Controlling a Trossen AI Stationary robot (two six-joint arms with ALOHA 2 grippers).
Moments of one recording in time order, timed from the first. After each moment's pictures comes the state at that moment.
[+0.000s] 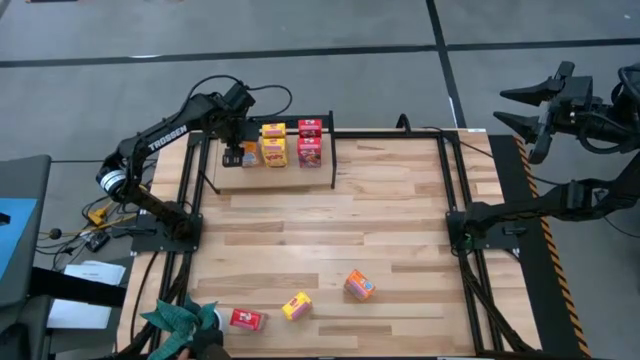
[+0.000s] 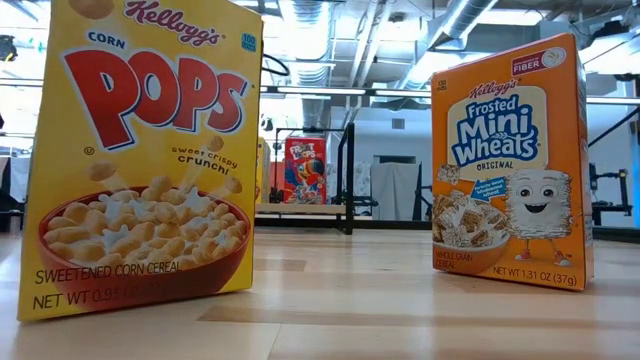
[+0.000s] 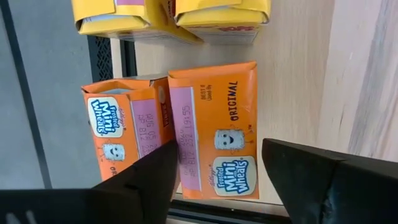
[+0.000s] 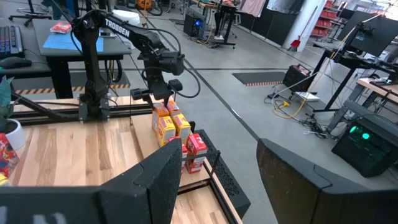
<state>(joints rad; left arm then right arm) 0.82 1.47 1.33 -1.09 -0.12 0.82 -0.40 1.09 2.34 -1.46 0.08 -0.19</state>
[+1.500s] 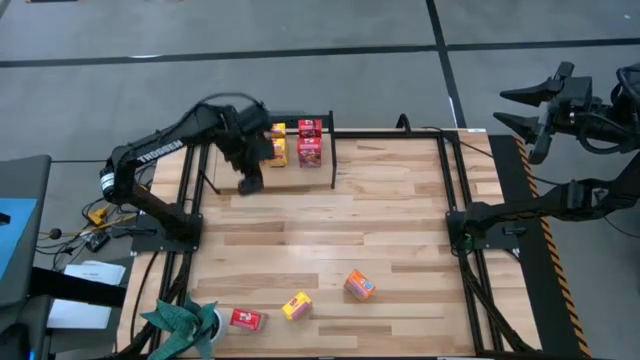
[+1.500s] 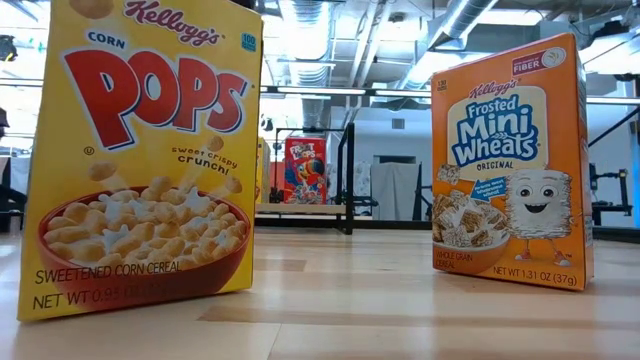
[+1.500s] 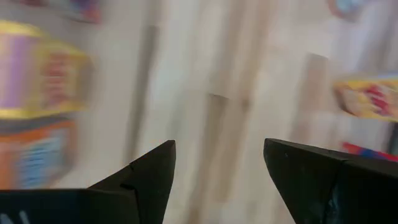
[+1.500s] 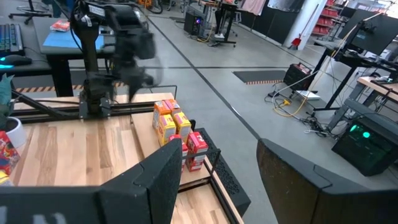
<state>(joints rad) 0.42 1.47 1.63 -1.38 0.18 0.13 -0.40 1.09 2.34 -1.47 0.08 -0.19</state>
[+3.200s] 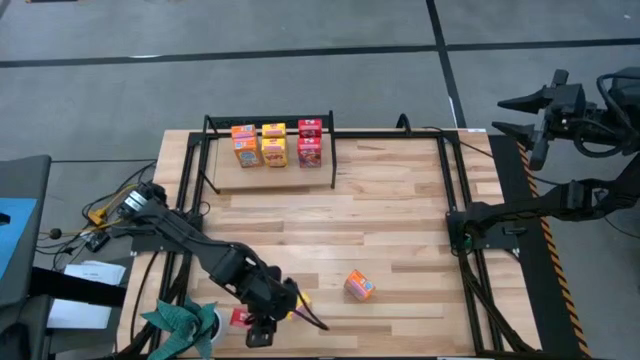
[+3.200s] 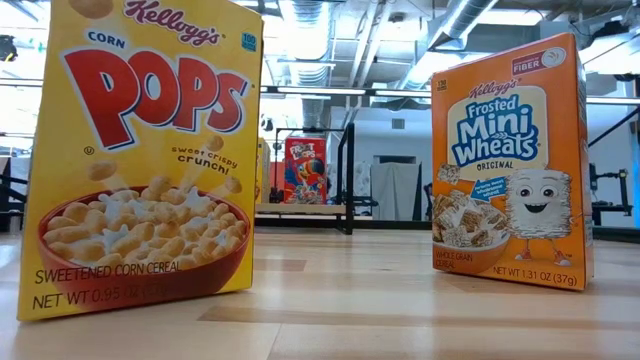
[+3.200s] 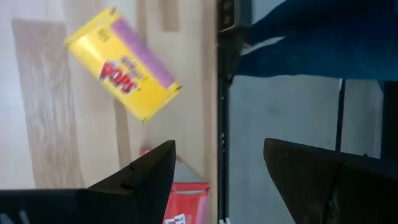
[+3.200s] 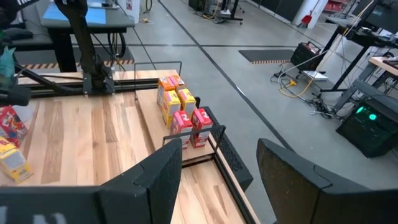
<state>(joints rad) -0.58 1.75 1.64 -0.92 0.17 -0.67 -0.40 1.09 2.34 -1.57 0.08 -0.19</state>
